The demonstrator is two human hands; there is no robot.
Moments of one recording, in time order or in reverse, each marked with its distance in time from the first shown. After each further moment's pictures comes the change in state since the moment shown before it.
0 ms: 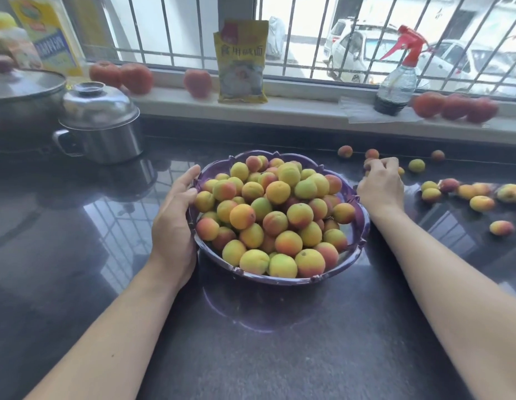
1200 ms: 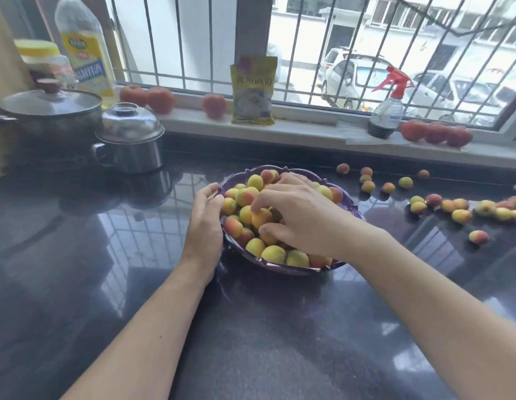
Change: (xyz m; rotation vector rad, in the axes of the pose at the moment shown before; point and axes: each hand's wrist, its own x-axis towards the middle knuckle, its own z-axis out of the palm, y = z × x) left_hand -0.022 0.017 0.003 0.220 -0.019 0.006; right_hand -0.133 -0.168 -0.117 0.026 -0.405 -0.903
